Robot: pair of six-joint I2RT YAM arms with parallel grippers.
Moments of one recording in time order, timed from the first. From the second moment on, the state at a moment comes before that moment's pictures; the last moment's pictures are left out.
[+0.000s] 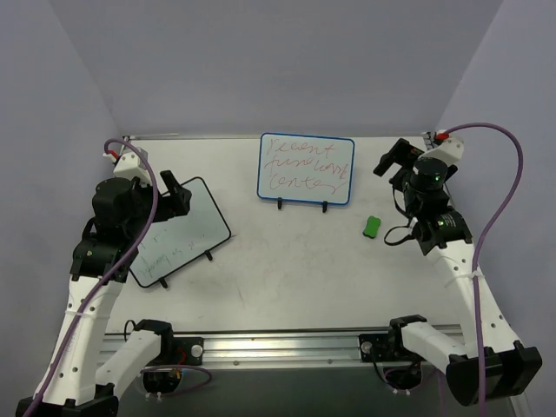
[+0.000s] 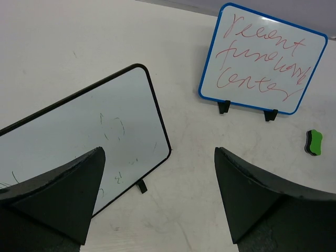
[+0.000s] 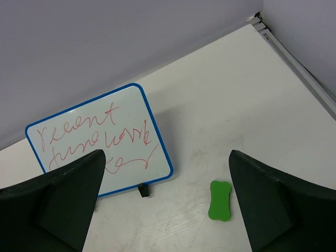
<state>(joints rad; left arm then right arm) -0.17 0.87 1.13 -0.61 0.00 -0.35 0.16 1.03 1.05 -0.28 0.35 0.45</state>
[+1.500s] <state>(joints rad) -0.17 0.90 1.12 -0.65 0.07 -0.35 0.21 1.53 0.86 -0.22 0.39 0.58</state>
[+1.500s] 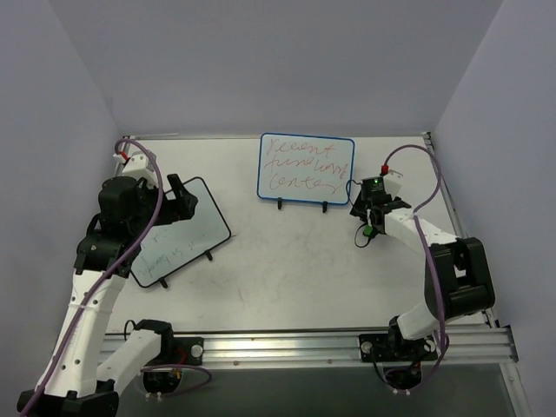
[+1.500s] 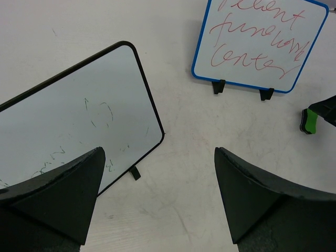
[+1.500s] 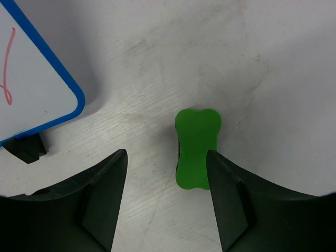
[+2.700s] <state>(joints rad) -0.17 0.94 1.11 -0.65 0.09 -0.35 0.14 1.57 0.78 -0.14 0.33 0.55</state>
